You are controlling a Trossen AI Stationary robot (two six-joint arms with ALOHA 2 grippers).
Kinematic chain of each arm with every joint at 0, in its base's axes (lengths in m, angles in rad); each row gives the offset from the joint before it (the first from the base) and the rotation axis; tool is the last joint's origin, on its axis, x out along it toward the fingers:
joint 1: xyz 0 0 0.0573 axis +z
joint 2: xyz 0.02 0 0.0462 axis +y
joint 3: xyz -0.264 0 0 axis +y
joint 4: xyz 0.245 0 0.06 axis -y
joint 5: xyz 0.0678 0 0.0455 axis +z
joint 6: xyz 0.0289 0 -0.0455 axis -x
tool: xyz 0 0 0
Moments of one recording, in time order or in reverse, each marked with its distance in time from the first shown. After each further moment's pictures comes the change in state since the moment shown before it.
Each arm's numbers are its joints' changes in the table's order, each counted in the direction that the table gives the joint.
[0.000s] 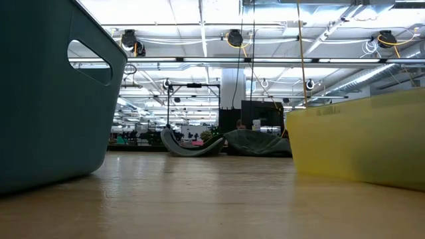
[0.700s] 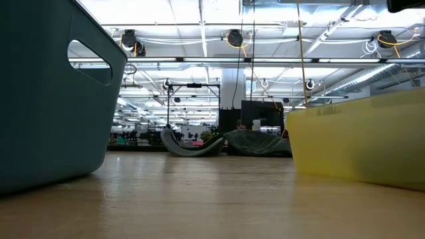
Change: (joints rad) left arm 0.002 0.000 0.000 0.000 -0.003 -0.008; right arm -0.125 -0.220 0.000 -0.054 -0.337 0.408
